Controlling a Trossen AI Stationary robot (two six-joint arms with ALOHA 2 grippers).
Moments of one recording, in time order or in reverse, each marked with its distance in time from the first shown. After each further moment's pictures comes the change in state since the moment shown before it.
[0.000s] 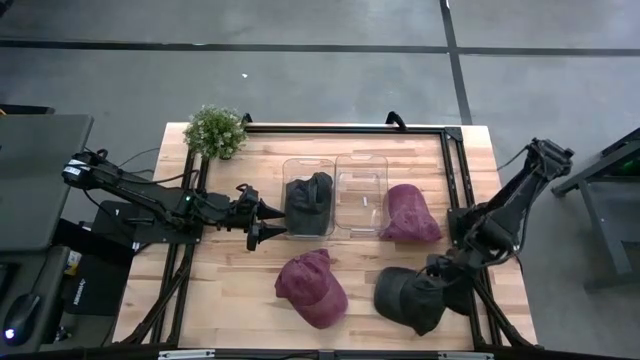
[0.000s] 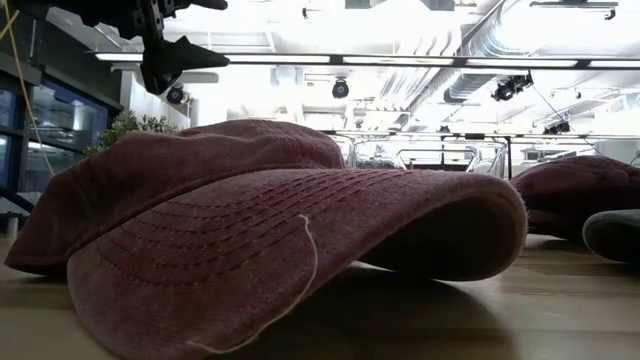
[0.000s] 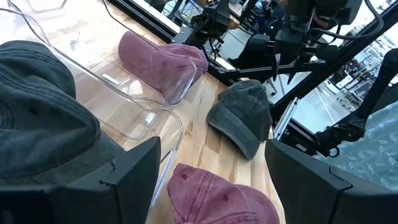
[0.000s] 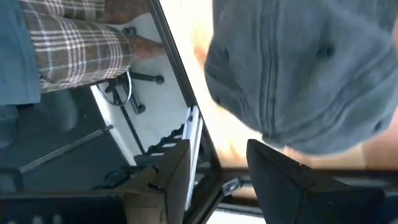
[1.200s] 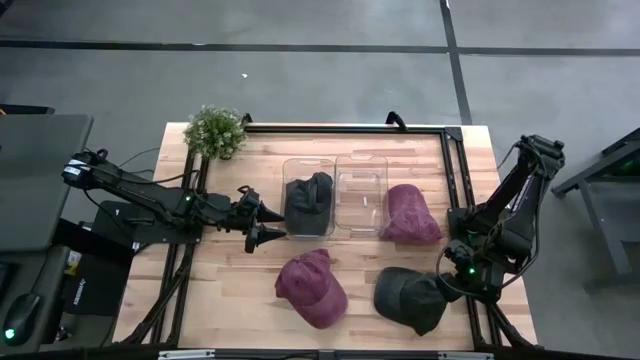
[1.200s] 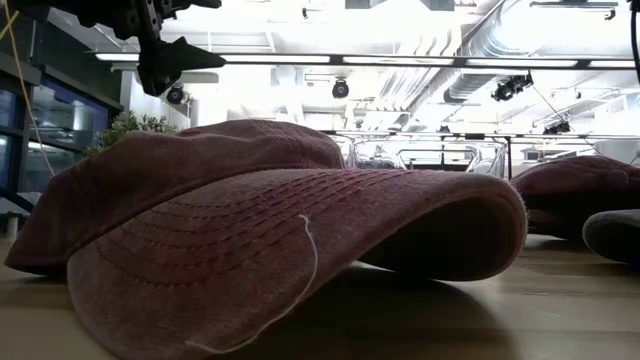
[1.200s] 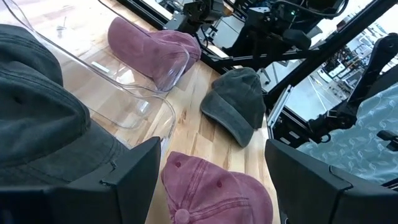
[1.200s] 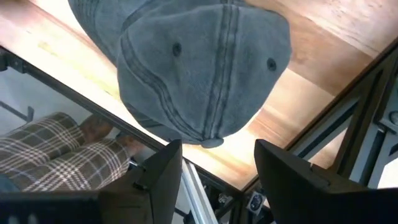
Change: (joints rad) left arm 0.000 0.000 0.000 -0.019 0.056 -0.003; right arm 0.222 -0.009 0.000 -0.179 0.307 0.842
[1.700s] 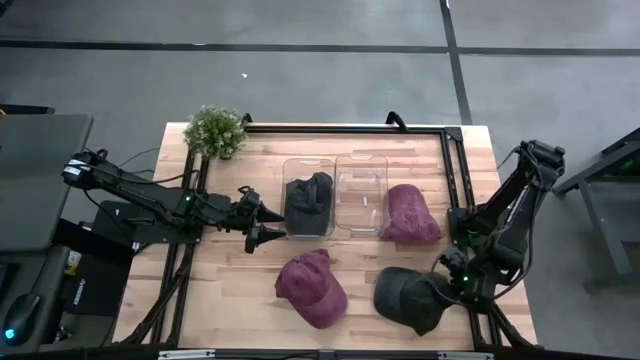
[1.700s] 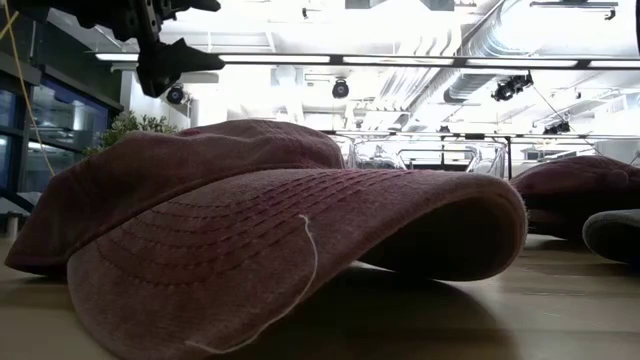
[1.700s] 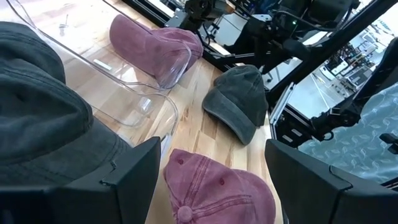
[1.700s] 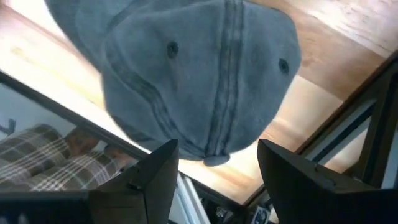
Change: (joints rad) left arm 0.000 0.000 0.000 -0.013 0.000 0.003; right arm -0.002 0.107 0.000 0.048 -0.005 0.011
